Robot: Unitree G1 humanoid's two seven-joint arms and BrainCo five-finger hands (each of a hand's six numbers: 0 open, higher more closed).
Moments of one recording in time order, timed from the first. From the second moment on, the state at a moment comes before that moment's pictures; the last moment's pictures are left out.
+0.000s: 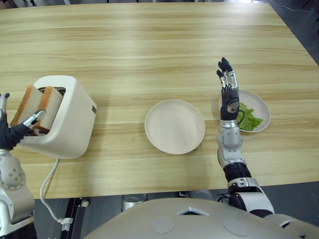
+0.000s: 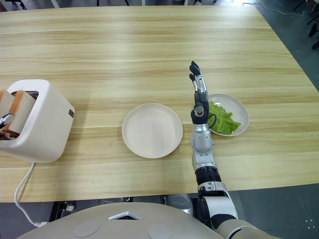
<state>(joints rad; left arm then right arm) 0.42 0.50 0.59 -0.37 0.81 0.13 -0.06 -0.22 -0.08 -0.03 0.54 -0.12 -1.03 -0.07</state>
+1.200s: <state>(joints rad) 0.38 0.52 0.56 -0.28 0.68 0.14 0.07 -0.21 -0.10 -0.03 0.54 -0.13 -1.04 -0.09</state>
